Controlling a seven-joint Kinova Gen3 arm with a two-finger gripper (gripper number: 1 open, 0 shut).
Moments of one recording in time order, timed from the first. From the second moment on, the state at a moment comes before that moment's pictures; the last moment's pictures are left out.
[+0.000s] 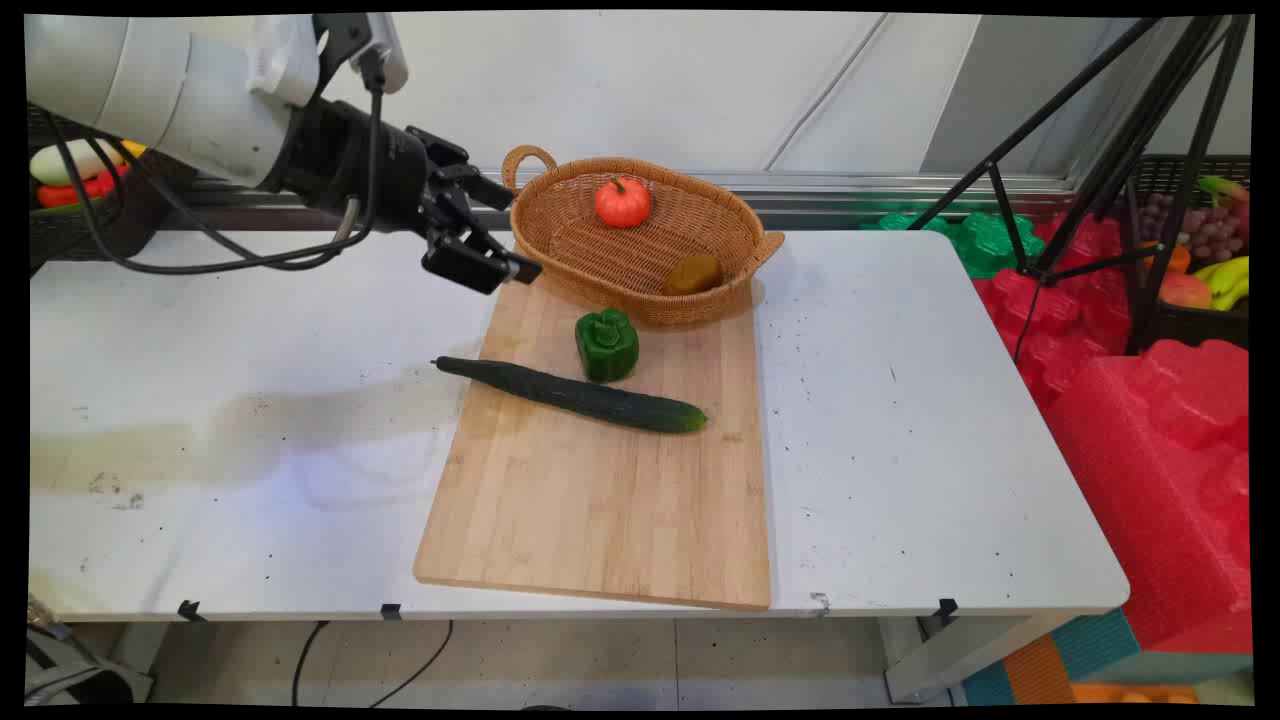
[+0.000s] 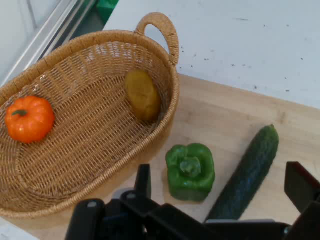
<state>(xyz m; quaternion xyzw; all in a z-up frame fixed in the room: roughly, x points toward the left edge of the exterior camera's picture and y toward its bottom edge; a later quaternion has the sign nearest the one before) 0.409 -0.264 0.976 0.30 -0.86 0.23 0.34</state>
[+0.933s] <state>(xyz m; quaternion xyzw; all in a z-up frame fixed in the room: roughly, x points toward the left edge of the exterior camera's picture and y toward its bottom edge) 0.346 -0.380 0.948 0.38 -0.84 0.24 0.29</state>
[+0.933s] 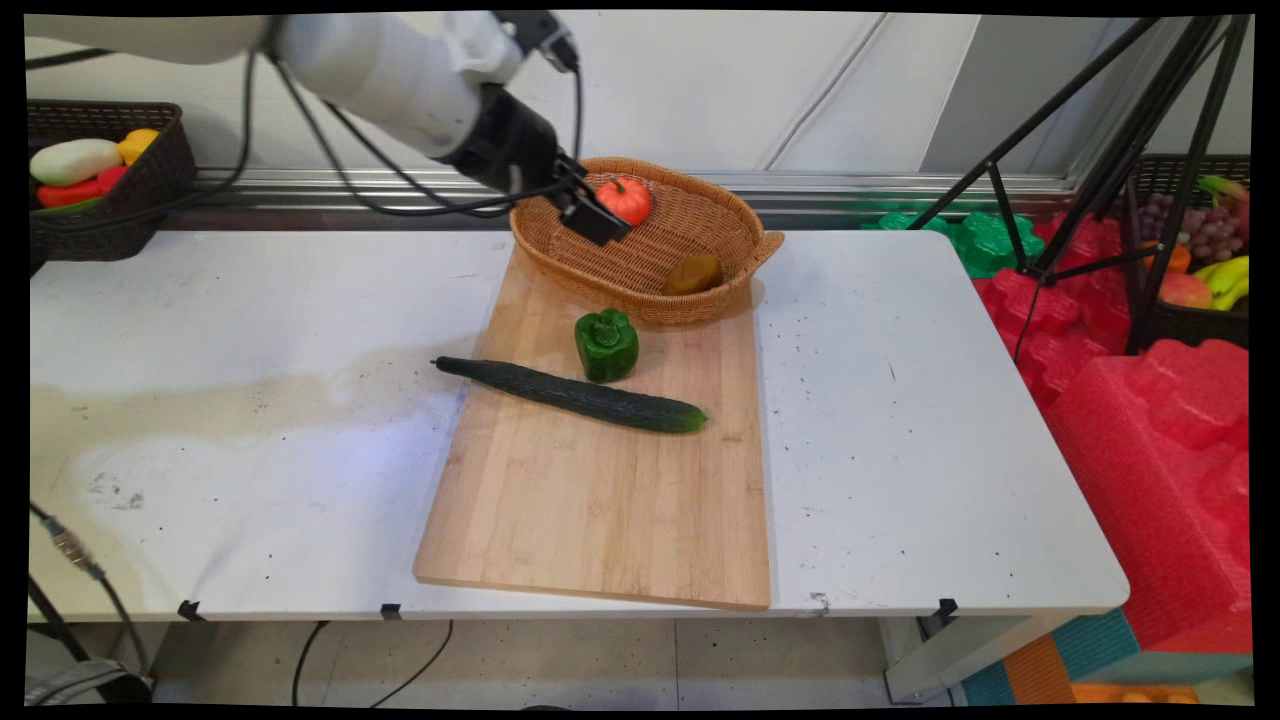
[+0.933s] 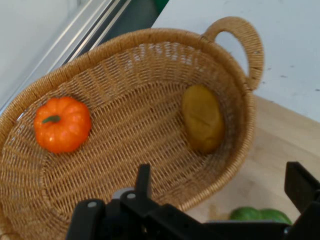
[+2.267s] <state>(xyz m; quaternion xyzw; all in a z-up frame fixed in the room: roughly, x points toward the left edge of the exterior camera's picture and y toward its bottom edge) 0.263 -0.549 0.827 0.39 -0.88 0.16 0.22</state>
